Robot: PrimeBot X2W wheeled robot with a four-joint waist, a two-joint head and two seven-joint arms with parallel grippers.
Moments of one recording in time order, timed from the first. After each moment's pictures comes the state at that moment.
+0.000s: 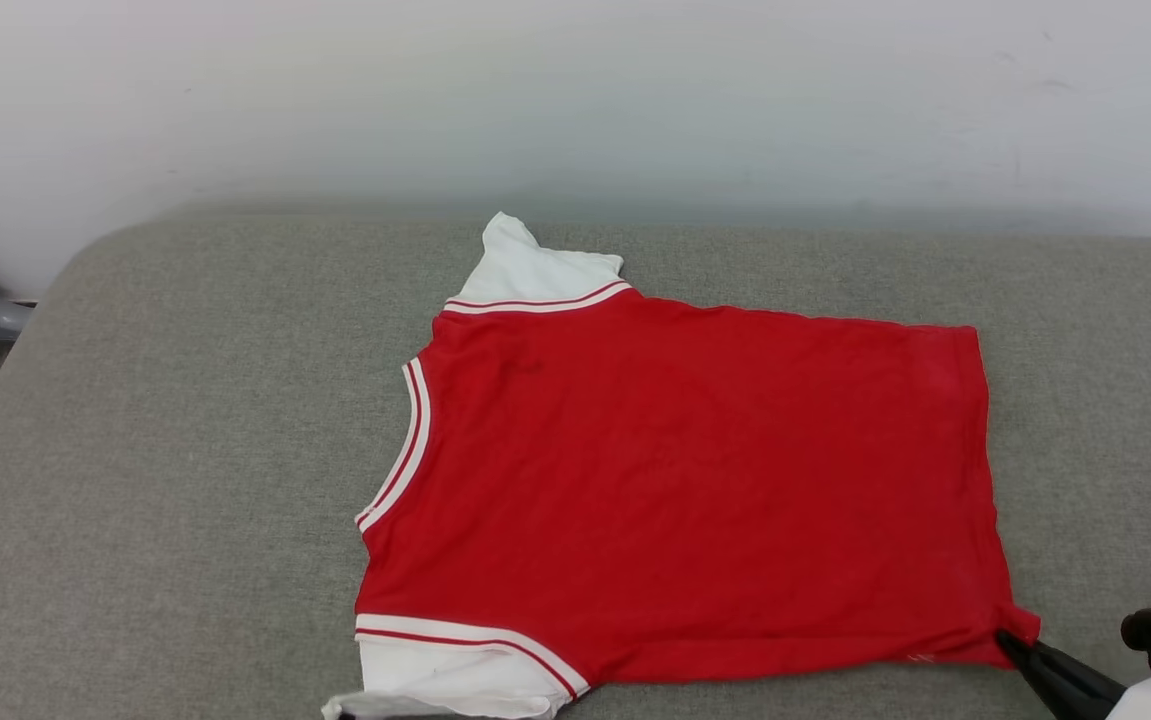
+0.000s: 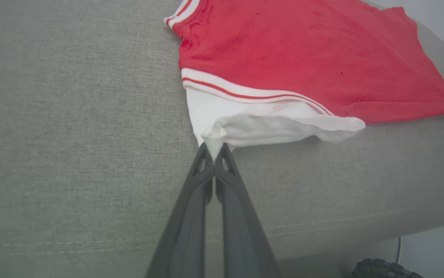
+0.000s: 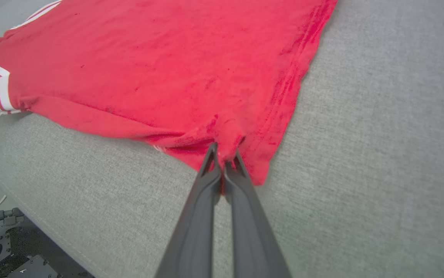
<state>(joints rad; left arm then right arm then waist) 0.25 0.56 -0.48 -0.07 -0.73 0.17 -0.09 -0.06 -0.74 0.59 0.27 0.83 0.13 -0.09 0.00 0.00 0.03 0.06</state>
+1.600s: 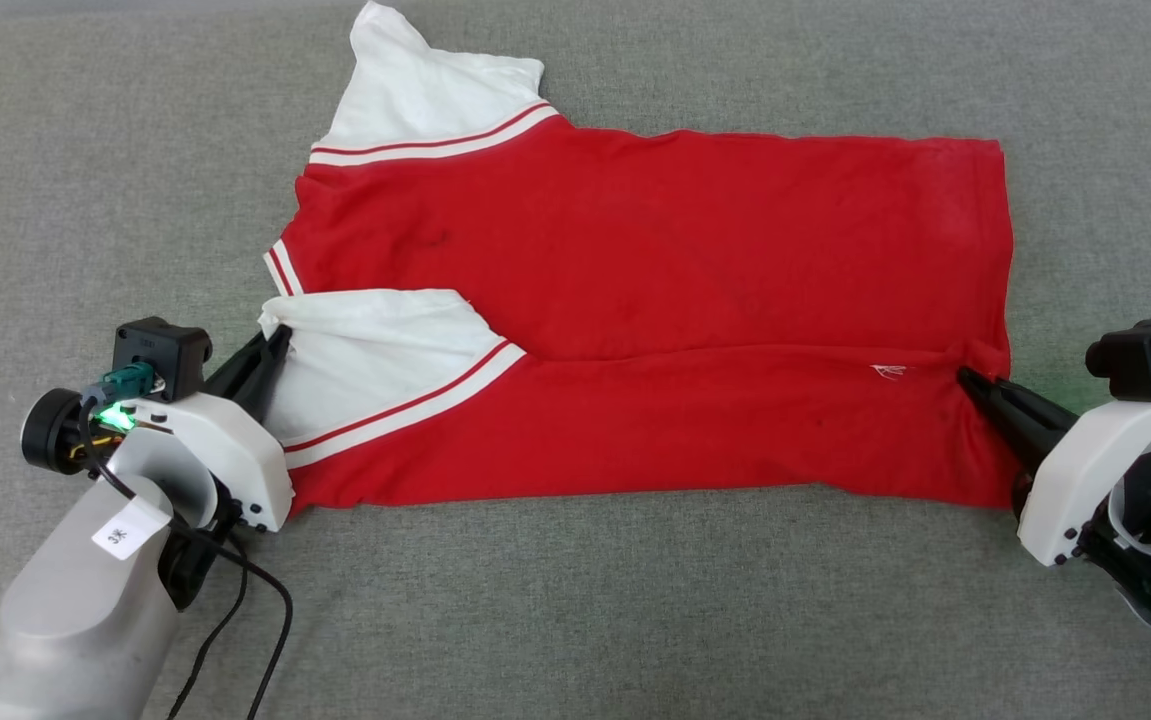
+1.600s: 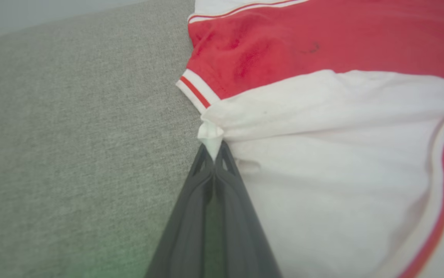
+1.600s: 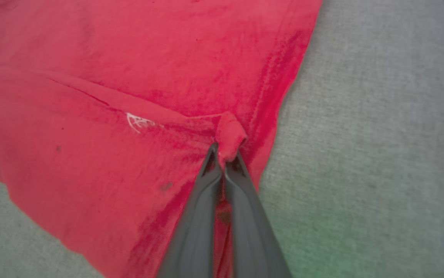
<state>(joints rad) -0.62 0.49 -0.55 0.67 -0.59 -0.11 -0.13 -0.52 -0.62 0.60 0.41 0.82 0.13 0.05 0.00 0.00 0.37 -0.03</state>
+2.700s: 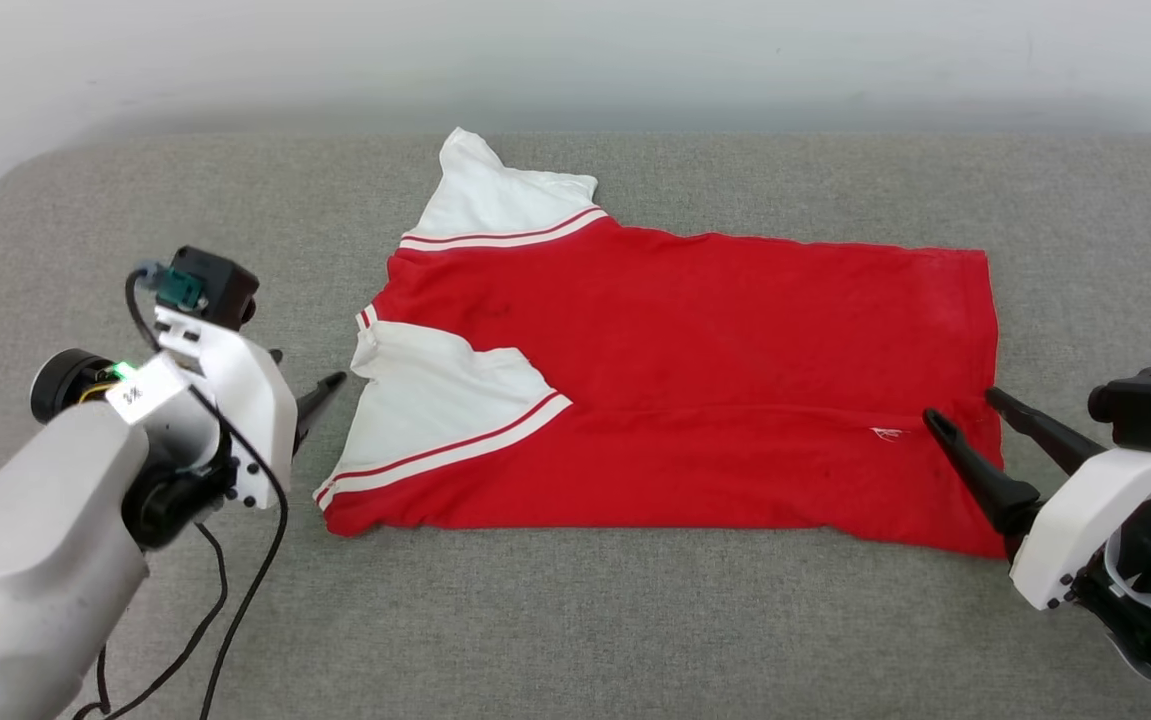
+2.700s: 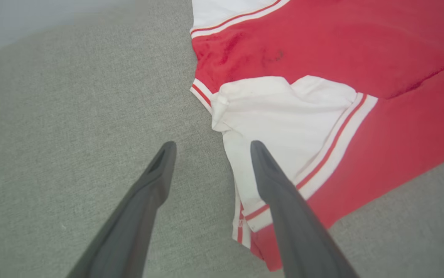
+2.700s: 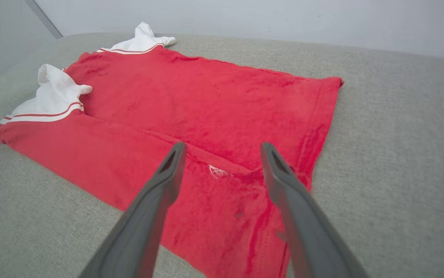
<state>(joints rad) -0.75 0.63 -0.77 0.52 -0.87 -0.13 0.34 -0.40 -0.60 0.53 0.33 0.81 0.13 0.01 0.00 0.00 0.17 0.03</state>
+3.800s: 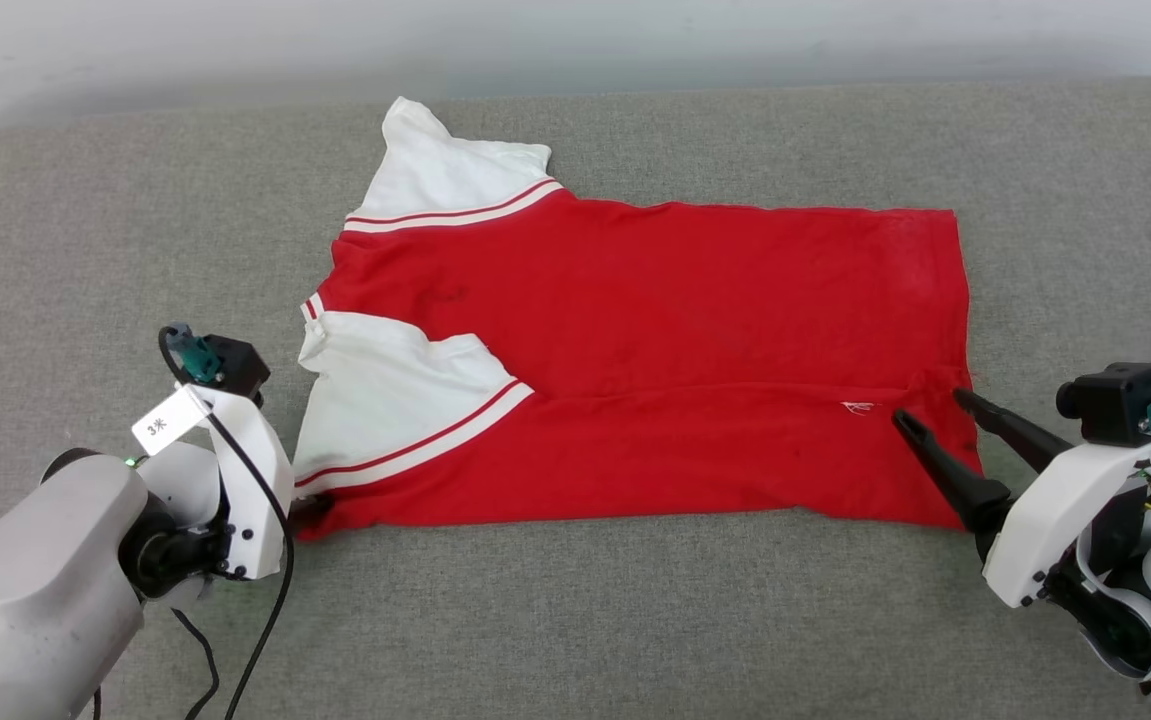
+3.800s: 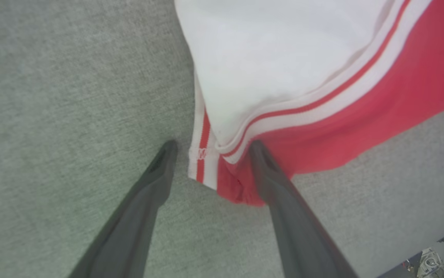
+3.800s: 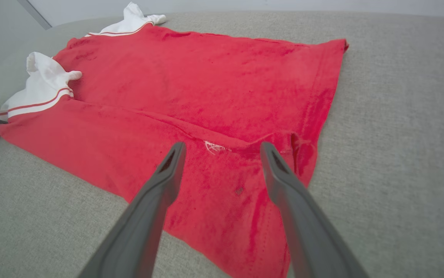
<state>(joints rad) -0.73 0.65 -0.94 0.58 -1.08 -0.13 0.62 -0.40 -0.56 0.52 0.30 0.79 0.13 0.06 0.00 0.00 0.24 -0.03</state>
